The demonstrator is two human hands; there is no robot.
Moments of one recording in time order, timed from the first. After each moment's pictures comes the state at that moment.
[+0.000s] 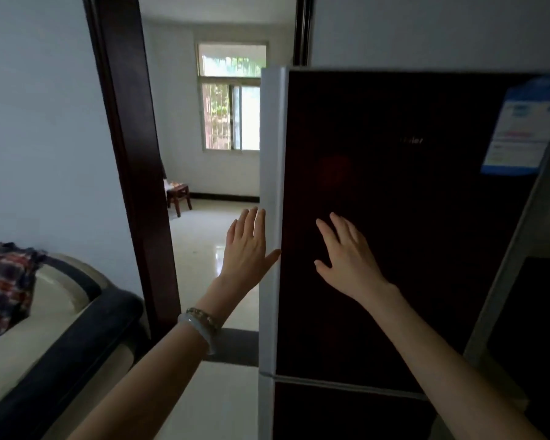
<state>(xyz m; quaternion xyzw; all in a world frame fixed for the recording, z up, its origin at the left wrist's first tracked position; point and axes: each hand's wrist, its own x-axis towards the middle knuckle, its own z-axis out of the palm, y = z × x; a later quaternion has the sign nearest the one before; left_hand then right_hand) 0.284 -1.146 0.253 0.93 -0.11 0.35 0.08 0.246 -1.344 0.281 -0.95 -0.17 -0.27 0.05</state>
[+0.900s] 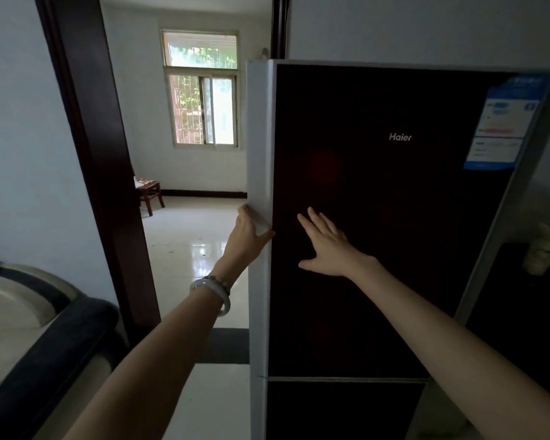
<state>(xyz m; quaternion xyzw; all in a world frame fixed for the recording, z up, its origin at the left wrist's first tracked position) 0.359 -1.149 0.258 0.87 -0.13 0.23 0.42 0.292 -1.334 0.294 -0.98 -0.16 -0.08 0.07</state>
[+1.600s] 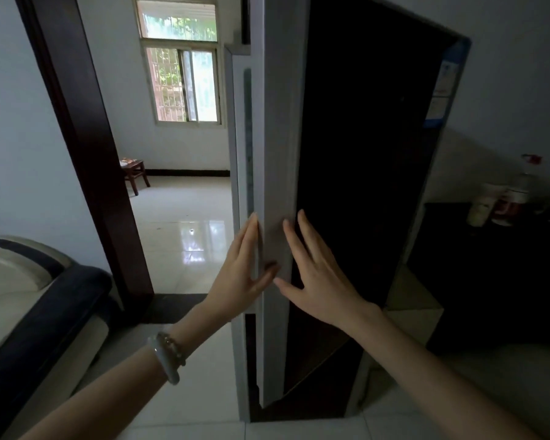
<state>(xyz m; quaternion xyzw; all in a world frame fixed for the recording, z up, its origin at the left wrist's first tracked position) 0.106 -1.191 0.204 0.81 -0.33 0.27 0.39 0.056 -1.357 0.237 -0.94 -0.22 -0.21 0.15</state>
